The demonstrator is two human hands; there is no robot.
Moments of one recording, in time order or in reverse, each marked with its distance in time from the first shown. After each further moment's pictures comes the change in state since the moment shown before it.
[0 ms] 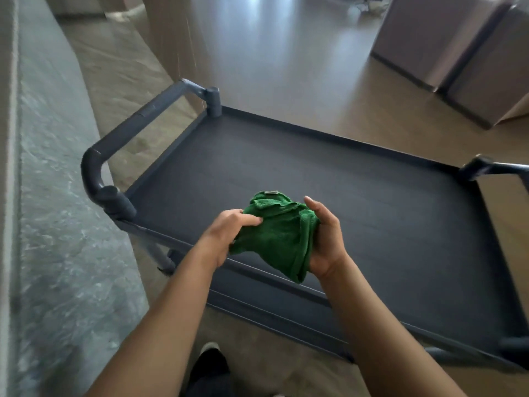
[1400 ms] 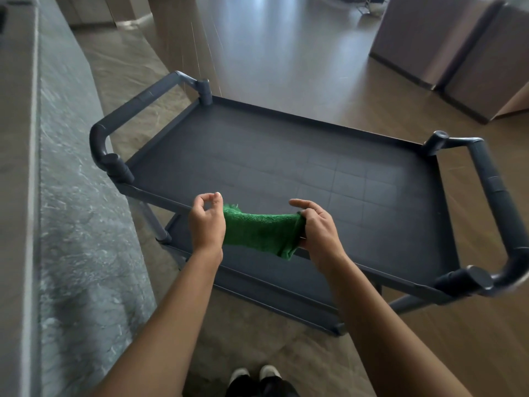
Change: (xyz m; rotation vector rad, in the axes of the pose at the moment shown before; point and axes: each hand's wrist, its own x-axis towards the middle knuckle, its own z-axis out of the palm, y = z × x) left_hand -0.097 -0.061 0.069 -0.037 0.731 0.411; right_hand -0.122 0.017 -0.014 -0.690 0.679 -0.214
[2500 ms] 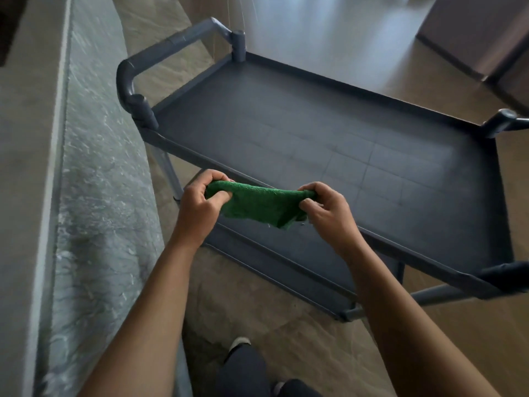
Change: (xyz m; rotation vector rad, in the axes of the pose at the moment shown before) left_hand -0.009 -0.046 -0.078 0.137 -0.309 0.283; right_hand -0.003 0.052 0.010 -0.354 -0.229 -0.397
